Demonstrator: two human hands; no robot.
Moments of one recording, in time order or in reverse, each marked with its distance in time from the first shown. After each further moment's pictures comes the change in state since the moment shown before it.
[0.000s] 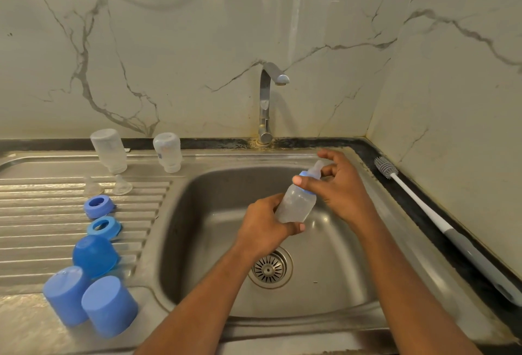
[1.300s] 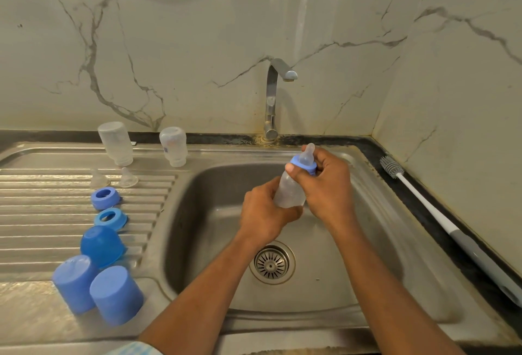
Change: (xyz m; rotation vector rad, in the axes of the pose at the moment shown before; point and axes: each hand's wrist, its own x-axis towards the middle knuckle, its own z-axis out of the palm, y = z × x) left_hand 0.004 0.001 -0.006 -0.093 0.138 0.045; right_hand -0.013 -0.020 0.036 0.079 0.136 -0.170
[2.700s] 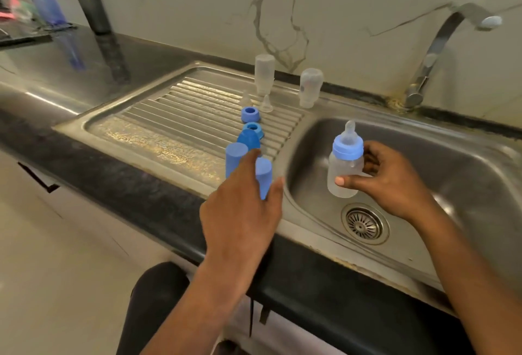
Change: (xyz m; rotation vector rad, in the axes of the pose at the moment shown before) left_hand -0.204 0.045 -0.116 0.703 0.697 -0.371; right_hand -0.056 -0.008 0.047 -0.067 -0.777 -0.111
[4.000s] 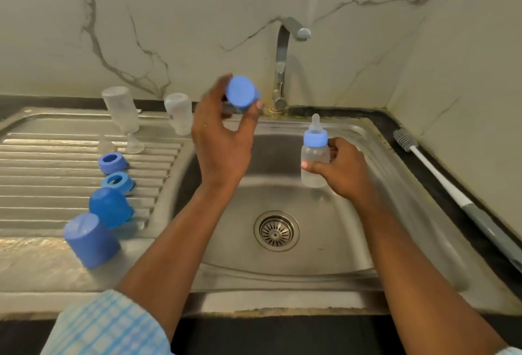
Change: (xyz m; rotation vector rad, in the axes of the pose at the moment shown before) left_hand 0.113 0.133 0.134 -0.916 0.207 0.446; right_hand -0.003 0.073 -0.090 -0.121 0.539 0.374
